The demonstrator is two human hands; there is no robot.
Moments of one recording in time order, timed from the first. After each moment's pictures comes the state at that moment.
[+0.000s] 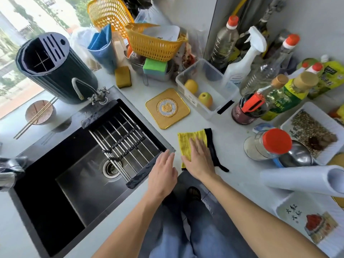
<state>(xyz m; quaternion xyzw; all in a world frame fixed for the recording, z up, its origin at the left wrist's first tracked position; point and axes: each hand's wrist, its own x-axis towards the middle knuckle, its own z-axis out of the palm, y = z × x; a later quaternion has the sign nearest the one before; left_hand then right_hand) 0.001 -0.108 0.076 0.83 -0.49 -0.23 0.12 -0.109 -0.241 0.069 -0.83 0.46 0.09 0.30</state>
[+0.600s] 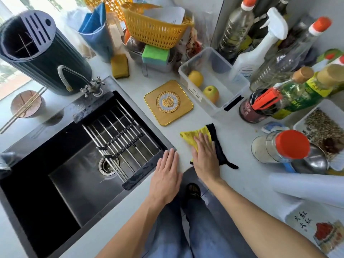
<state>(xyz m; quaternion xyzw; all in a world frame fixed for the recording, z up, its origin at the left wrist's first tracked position) -0.005 -0.104 0.024 0.80 -0.54 -0.26 0.02 -0.119 -0.249 0.018 -0.84 0.46 -0.06 0.29</state>
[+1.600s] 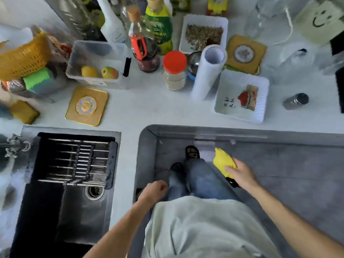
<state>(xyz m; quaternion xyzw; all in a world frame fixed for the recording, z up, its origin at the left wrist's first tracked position) -0.053 -0.002 0.041 0.59 -0.60 -0.48 -0.24 -0.403 0.010 0.066 -0.35 0.79 -0.10 0.49</state>
